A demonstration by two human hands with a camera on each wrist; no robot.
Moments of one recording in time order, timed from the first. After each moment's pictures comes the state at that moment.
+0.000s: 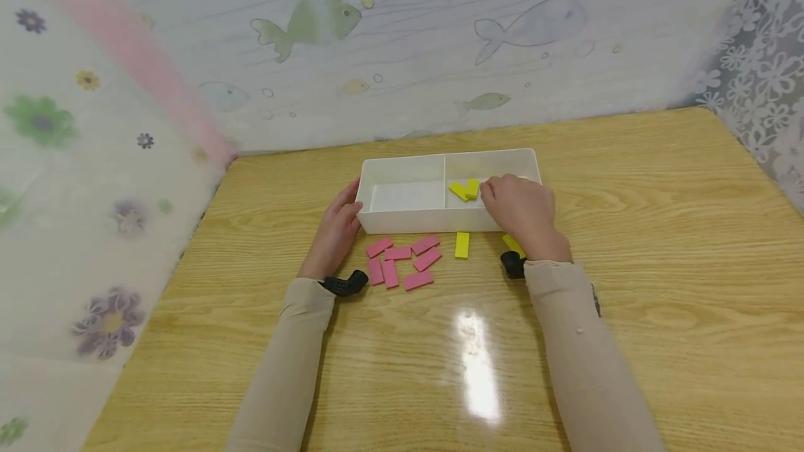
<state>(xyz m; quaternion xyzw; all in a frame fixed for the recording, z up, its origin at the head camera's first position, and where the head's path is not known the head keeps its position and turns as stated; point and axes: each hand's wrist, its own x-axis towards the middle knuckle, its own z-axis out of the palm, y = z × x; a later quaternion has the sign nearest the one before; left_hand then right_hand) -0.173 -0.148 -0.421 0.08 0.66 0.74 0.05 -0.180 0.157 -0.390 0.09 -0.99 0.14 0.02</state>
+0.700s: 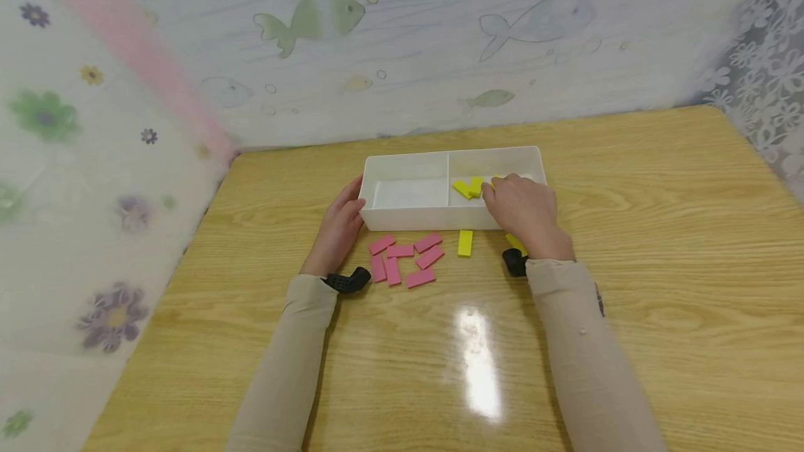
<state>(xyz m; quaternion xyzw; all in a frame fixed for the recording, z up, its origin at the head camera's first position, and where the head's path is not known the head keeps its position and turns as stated) -0.172 -0.148 -0.422 0.09 0.66 0.74 0.04 -0.174 0.155 -0.387 0.12 -0.98 0.12 -0.03</state>
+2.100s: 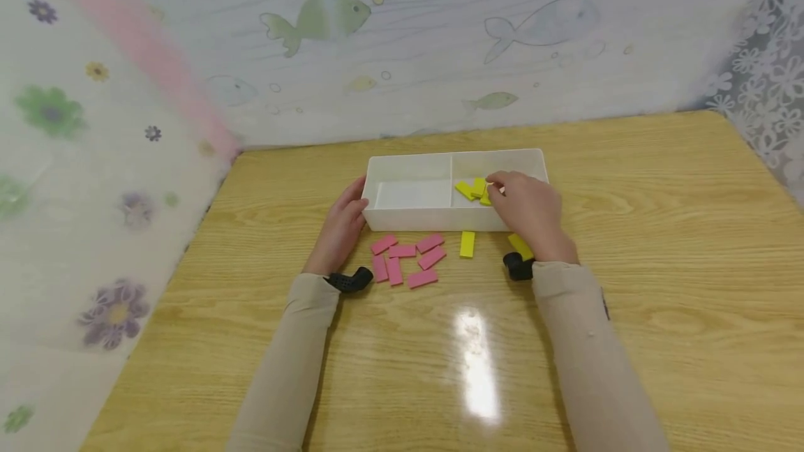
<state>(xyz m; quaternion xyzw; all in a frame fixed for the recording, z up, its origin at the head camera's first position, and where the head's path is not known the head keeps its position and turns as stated) -0.173 -0.148 -0.423 0.08 0.67 0.74 0.04 -0.176 0.156 -0.390 0.10 -0.97 0.21 0.03</state>
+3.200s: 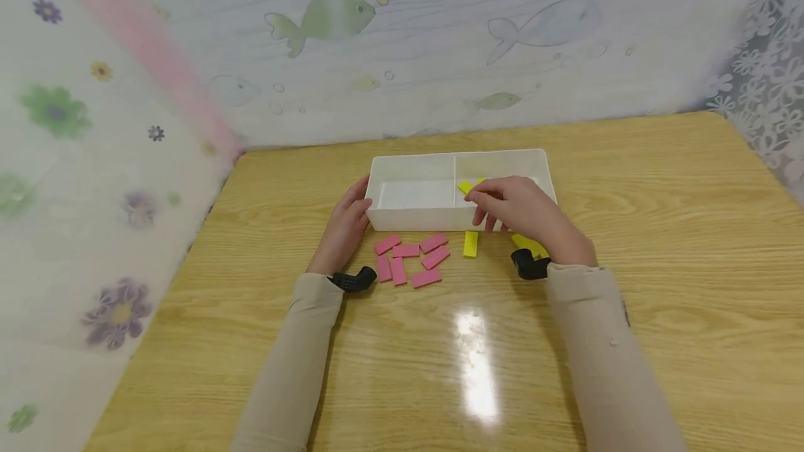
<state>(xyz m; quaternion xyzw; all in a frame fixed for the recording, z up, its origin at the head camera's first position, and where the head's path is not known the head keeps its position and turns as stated) -0.173 -0.149 -0.421 0.08 0.68 0.73 0.04 -0.165 0.154 -0.369 0.19 -0.88 0.41 -0.12</state>
